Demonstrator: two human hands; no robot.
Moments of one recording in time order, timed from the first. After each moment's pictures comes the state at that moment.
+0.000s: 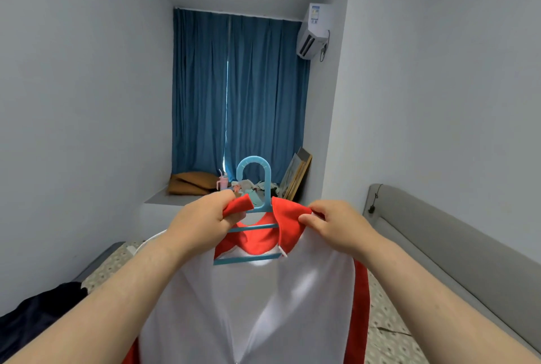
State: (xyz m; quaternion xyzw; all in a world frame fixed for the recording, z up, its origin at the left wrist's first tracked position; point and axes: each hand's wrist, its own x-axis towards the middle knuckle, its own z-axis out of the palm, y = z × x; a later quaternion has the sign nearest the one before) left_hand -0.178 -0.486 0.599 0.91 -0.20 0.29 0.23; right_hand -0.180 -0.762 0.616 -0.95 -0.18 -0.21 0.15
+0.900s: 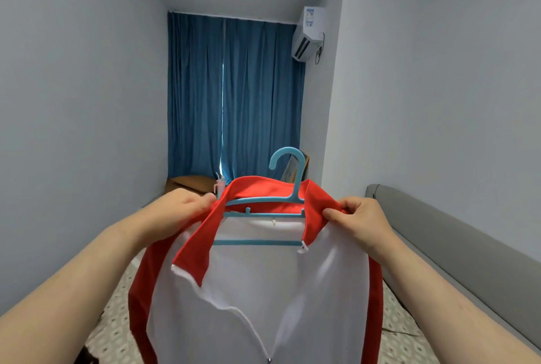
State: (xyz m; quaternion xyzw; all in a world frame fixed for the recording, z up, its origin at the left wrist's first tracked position) left_hand -0.173 -0.422 0.627 0.91 -0.17 0.12 0.36; right_hand -0.172 -0.787 0.605 -0.82 -0.11 -0.26 0.49
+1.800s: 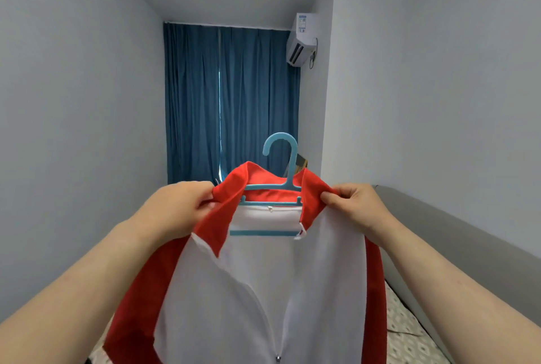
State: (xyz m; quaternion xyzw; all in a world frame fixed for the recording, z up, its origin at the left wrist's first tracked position) left_hand -0.188 -0.442 0.647 0.92 -0.22 0.31 0.12; right_hand -0.181 -0.790 0.637 -0.80 -0.15 -0.23 0.53
